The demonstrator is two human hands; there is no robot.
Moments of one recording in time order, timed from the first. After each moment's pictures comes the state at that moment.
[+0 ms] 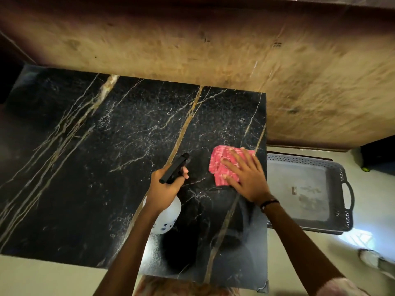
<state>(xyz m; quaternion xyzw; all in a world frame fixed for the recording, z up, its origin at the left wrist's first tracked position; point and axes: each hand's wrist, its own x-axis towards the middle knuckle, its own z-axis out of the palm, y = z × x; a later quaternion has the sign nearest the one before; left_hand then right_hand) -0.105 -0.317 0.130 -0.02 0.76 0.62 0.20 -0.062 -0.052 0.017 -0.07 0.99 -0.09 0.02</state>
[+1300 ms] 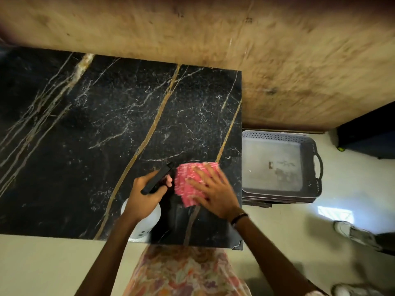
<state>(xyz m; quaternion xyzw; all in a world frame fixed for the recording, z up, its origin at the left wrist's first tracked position) -0.017 -0.330 0.128 0.06 0.80 0.56 0.23 0.051 -0.112 0.017 -0.13 0.99 -0.10 0.05</state>
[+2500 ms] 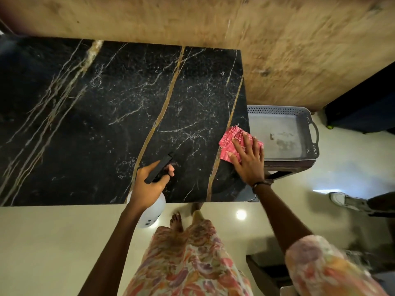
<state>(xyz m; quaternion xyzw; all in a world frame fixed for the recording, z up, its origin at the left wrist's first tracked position) 0.041 -0.414 0.131 0.06 0.79 0.57 0.23 0.104 -0.104 0.021 0.19 0.98 -0.09 0.06</state>
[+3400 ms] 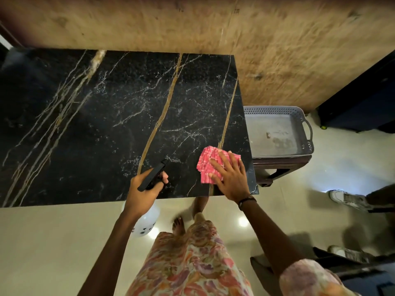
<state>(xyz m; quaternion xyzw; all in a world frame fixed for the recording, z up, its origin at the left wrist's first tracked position) 0.067 -0.450 0.139 0.06 0.79 0.56 0.23 0.145 -0.183 0.030 0.09 0.99 -0.10 0.08</state>
